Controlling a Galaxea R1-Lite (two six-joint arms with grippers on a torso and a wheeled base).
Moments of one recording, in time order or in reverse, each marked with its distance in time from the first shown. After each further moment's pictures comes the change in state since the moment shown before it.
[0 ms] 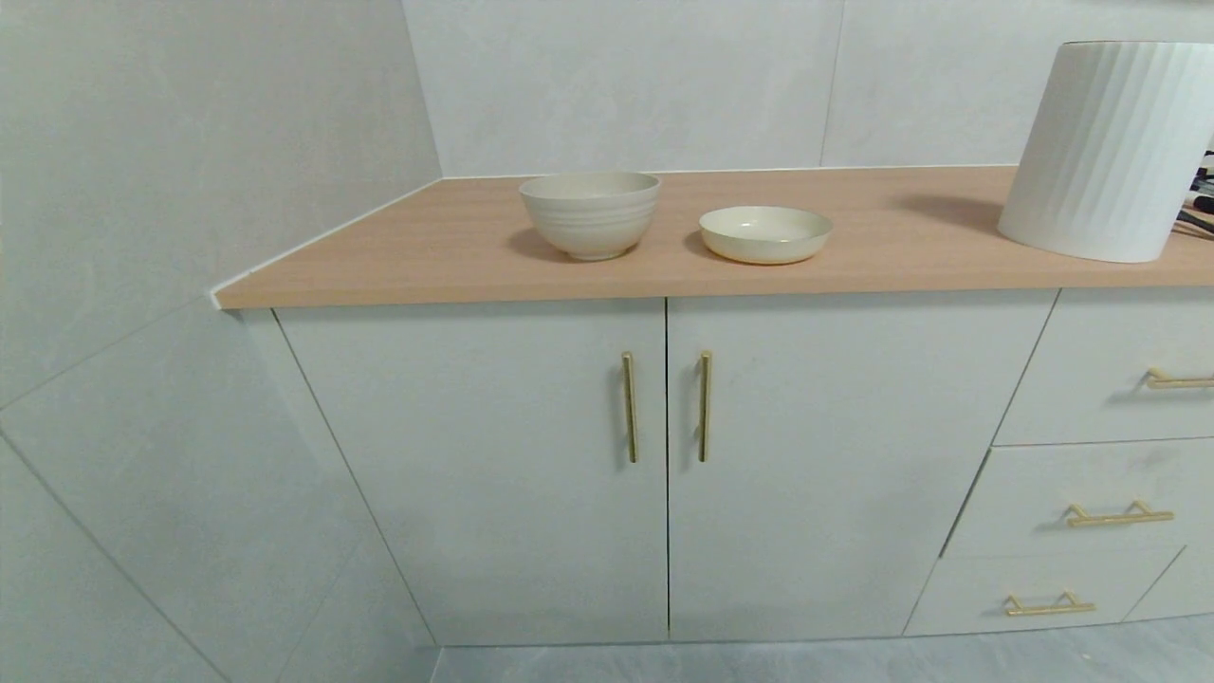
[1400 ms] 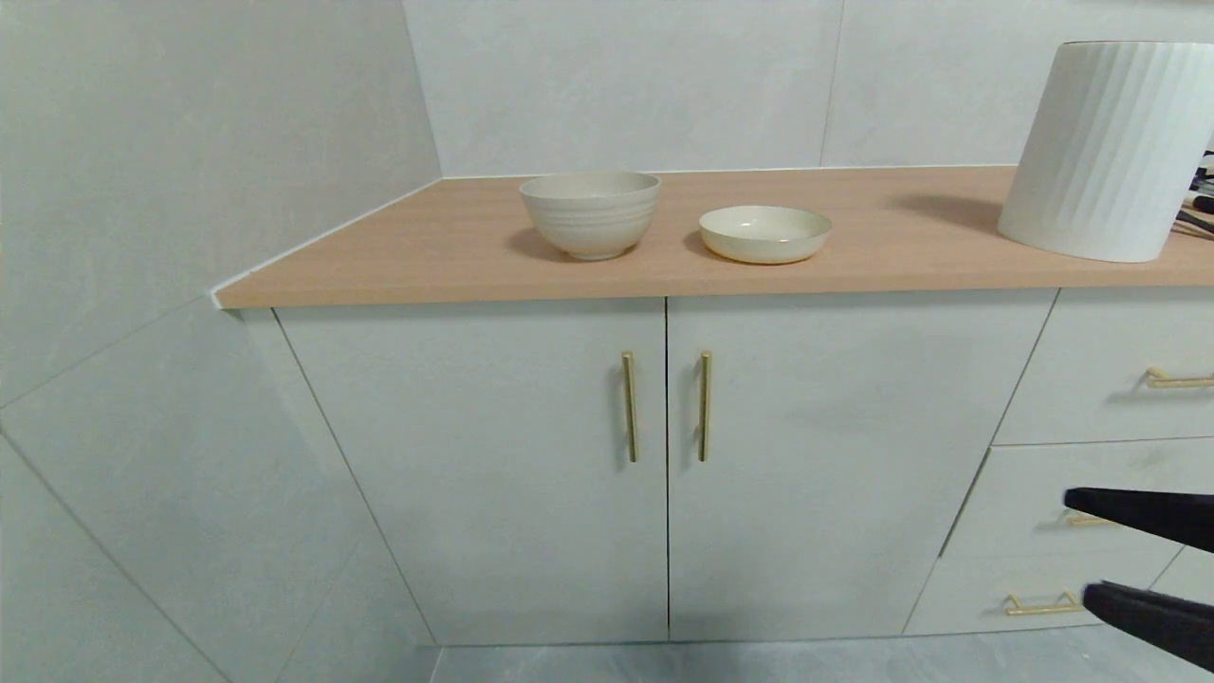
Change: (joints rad) left arm 0.000 0.000 0.000 0.000 0.000 0.000; right arm 0.315 0.972 -0.501 -0.234 0.582 0.096
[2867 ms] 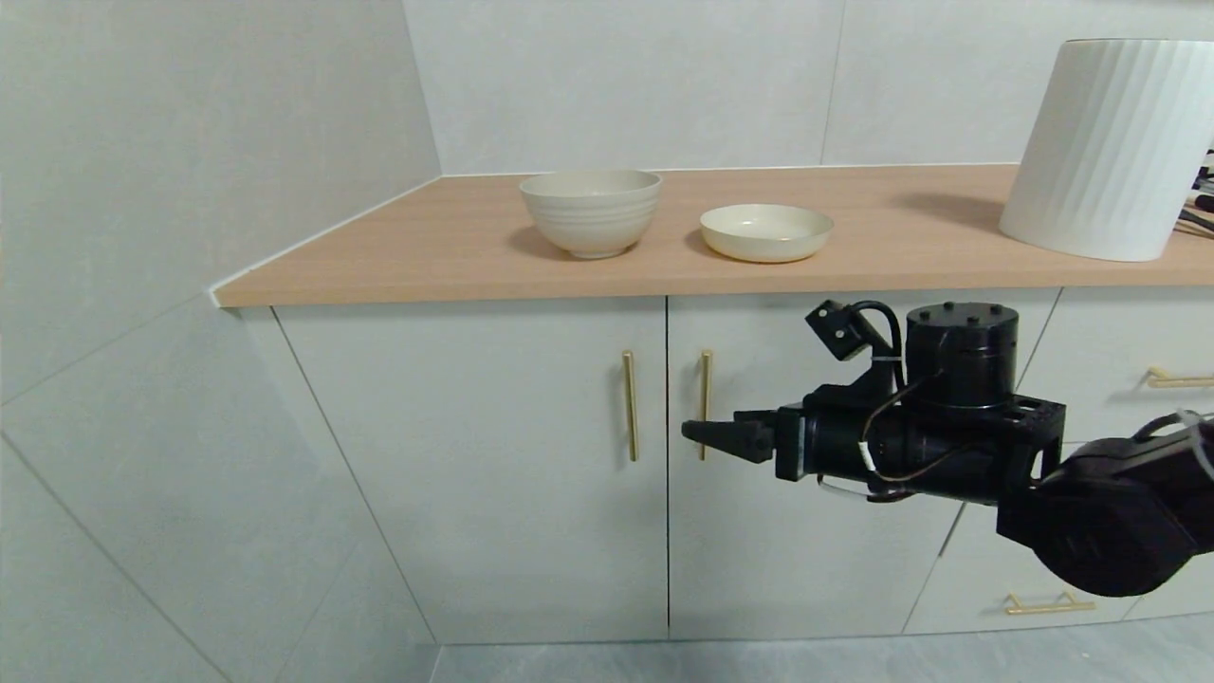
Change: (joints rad) left arm 0.000 0.000 0.000 0.000 0.000 0.000; right arm 0.245 0.890 -0.350 -0.567 -0.183 0.216
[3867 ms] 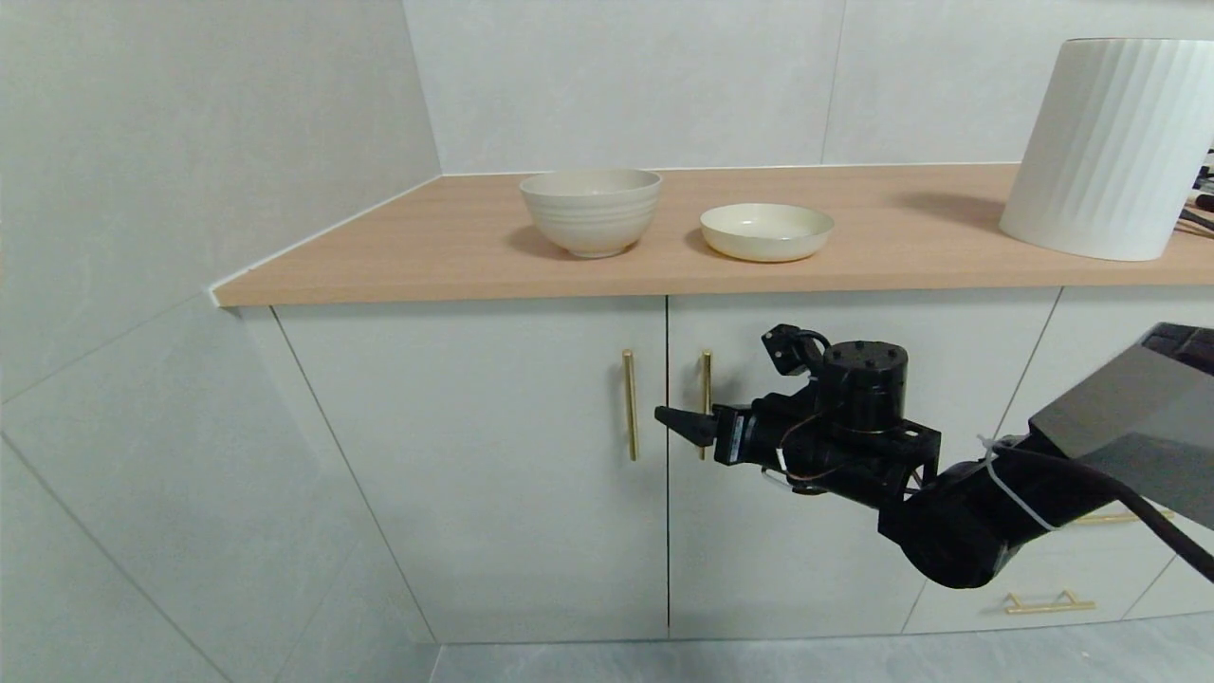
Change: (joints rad) left arm 0.000 0.000 0.000 0.000 0.000 0.000; right arm 0.013 0.264 -0.114 -0.223 -0.177 0.056
